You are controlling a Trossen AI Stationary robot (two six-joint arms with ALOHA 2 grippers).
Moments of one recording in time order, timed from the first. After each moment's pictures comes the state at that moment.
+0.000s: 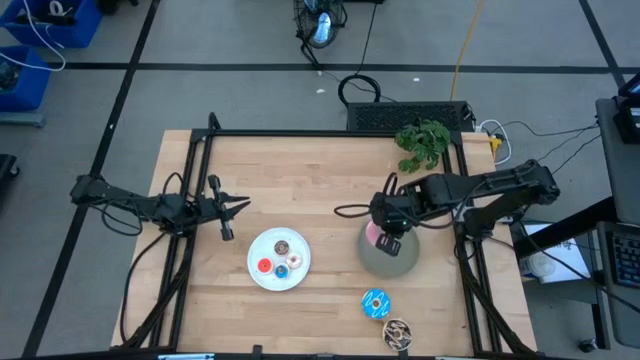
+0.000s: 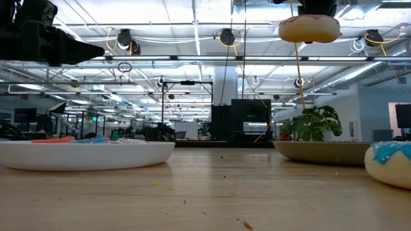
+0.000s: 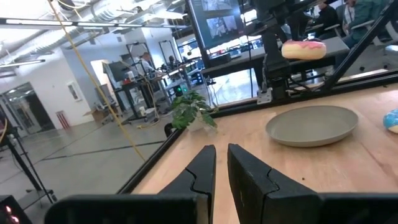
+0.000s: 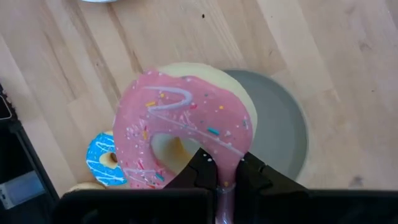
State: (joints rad) left arm -0.26 0.24 0.01 0.32 -0.53 0.34; right arm 0.18 1.45 1.42 -1.24 0.03 0.64
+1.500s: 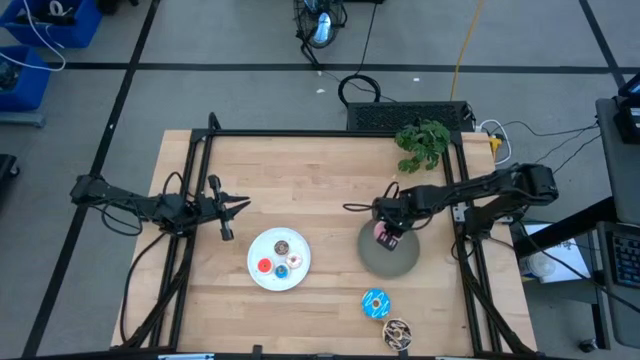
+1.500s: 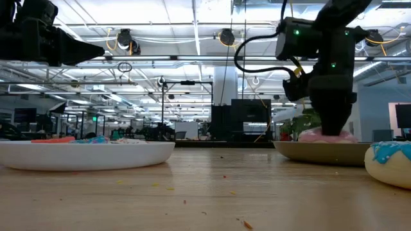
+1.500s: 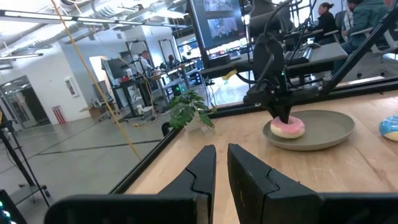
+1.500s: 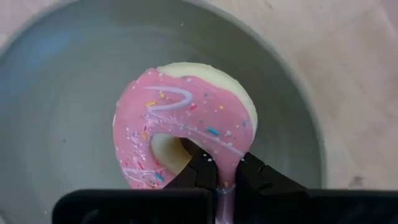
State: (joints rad) left arm -0.26 0.24 0.01 0.32 -0.53 0.30; right arm -0.02 1.45 0.76 -0.72 -0.03 0.59
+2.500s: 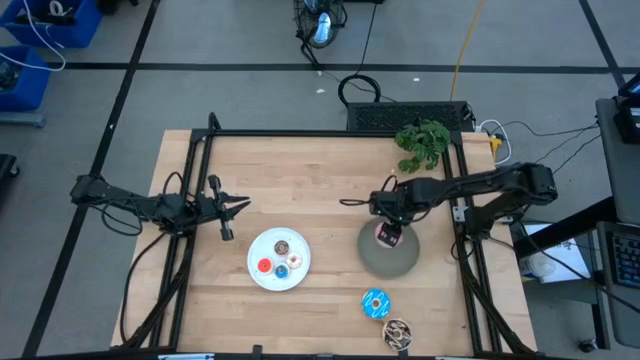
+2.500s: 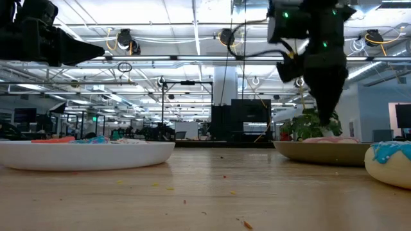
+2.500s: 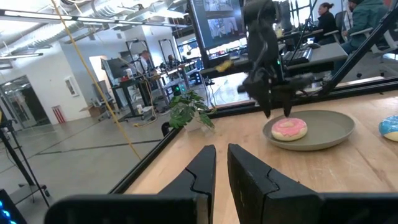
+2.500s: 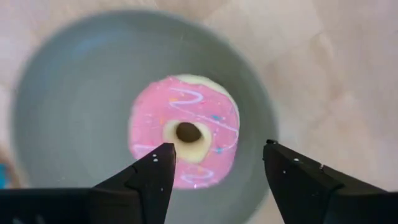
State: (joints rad) left arm -0.26 0.24 0.01 0.32 -0.53 0.30; right arm -0.04 1.46 0.91 -0.92 -0.03 0.51
